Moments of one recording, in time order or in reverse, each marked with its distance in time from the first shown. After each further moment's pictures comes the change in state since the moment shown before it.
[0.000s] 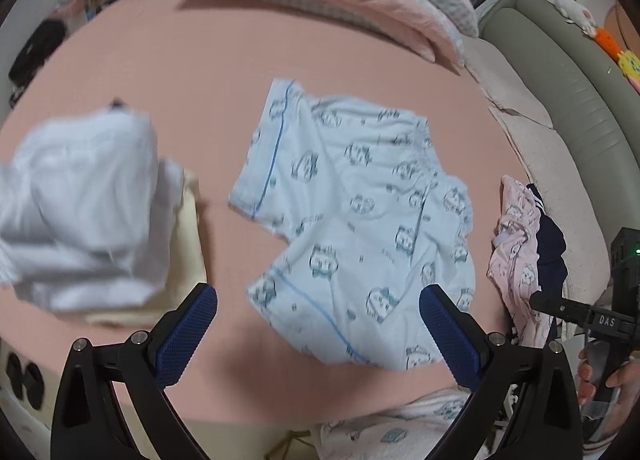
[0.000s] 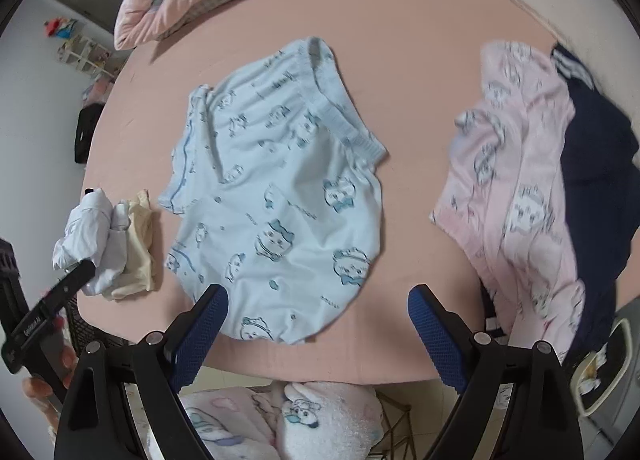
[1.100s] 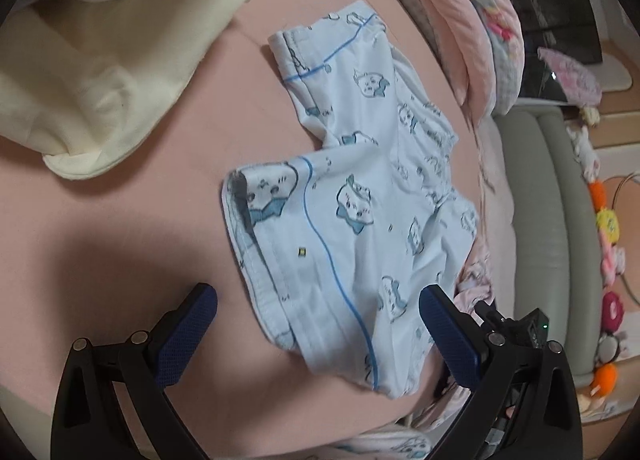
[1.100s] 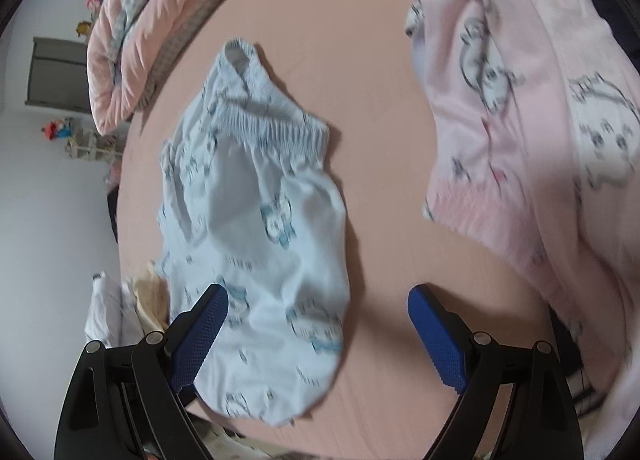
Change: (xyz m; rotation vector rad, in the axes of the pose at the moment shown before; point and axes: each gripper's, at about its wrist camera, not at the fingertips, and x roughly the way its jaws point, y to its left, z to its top) left arm 0.116 0.072 -0.070 -0.502 0.032 -0.393; right arm 0.098 -0.074 0.013 0.298 -0.081 0.248
